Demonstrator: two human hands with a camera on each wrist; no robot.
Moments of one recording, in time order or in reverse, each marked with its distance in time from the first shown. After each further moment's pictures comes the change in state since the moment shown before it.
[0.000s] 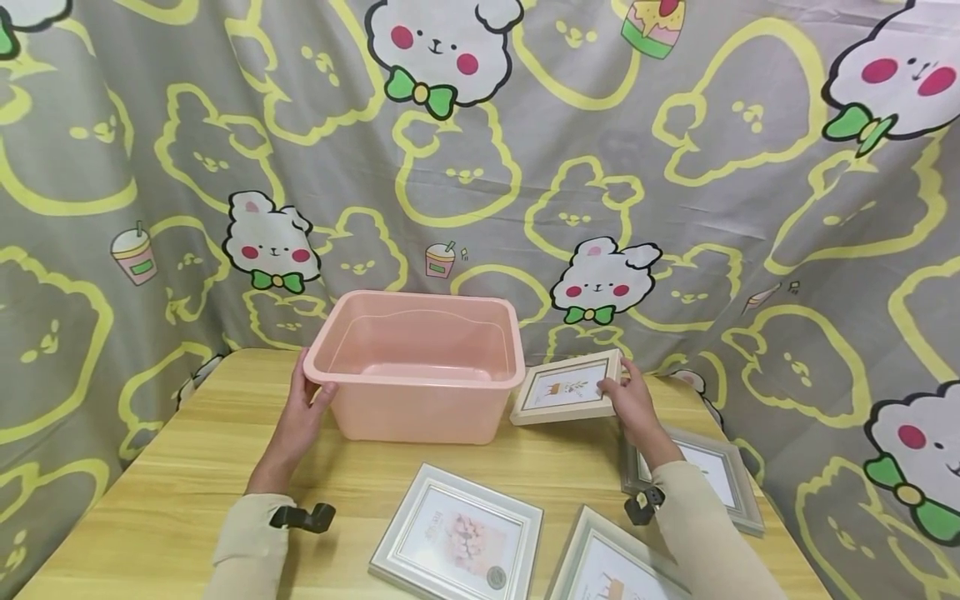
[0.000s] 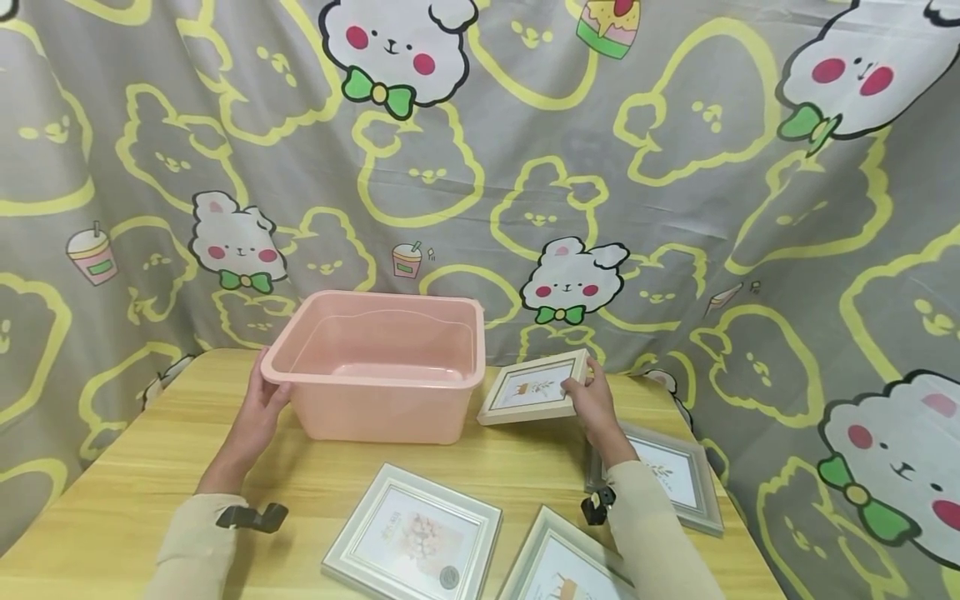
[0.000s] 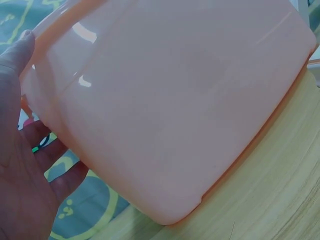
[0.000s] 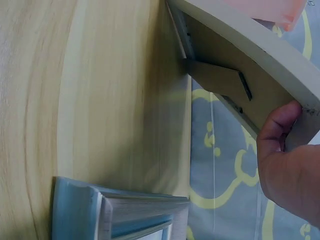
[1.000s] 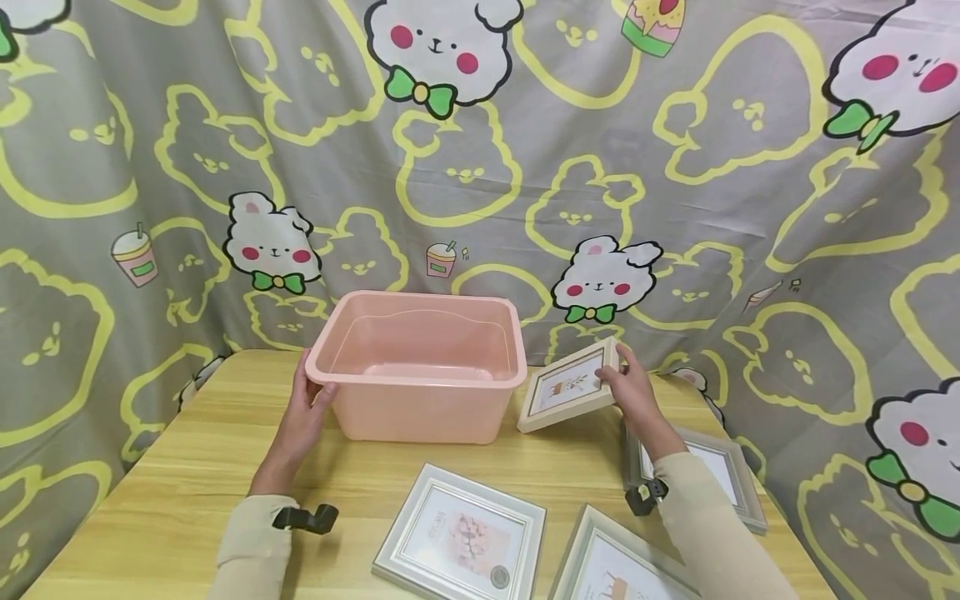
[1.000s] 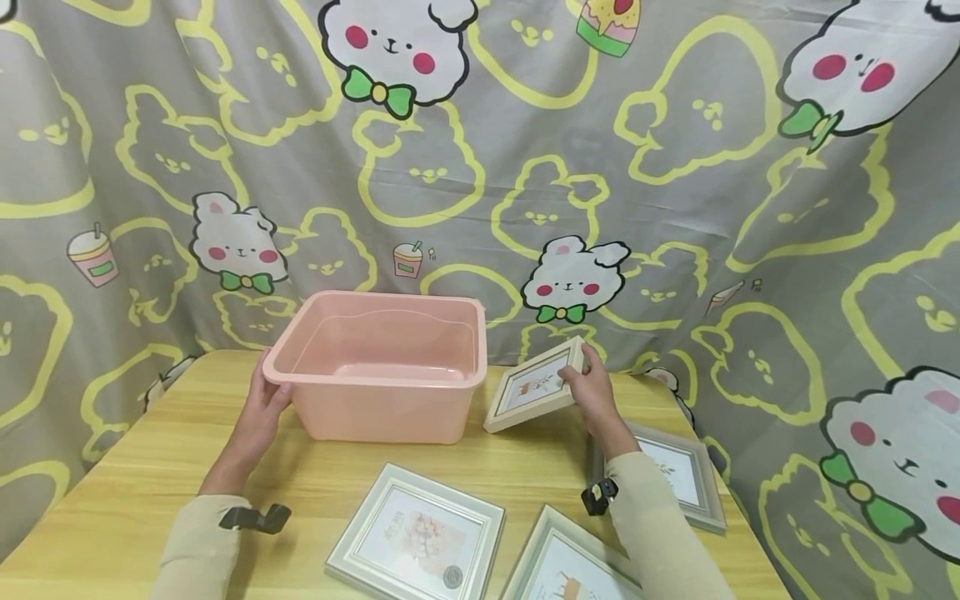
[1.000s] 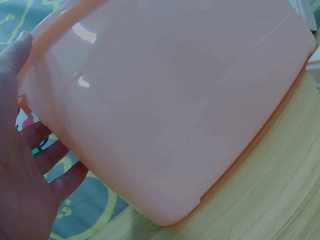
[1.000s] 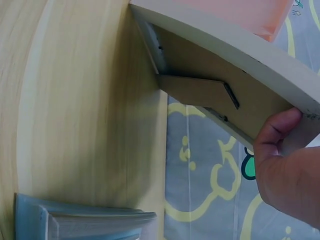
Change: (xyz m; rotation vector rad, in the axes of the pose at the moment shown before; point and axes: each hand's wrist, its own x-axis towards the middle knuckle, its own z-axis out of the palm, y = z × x) left_hand 0.000 -0.004 0.000 0.012 0.015 -0.002; right_hand -0.007 -0.025 0.004 0.035 -0.019 -0.029
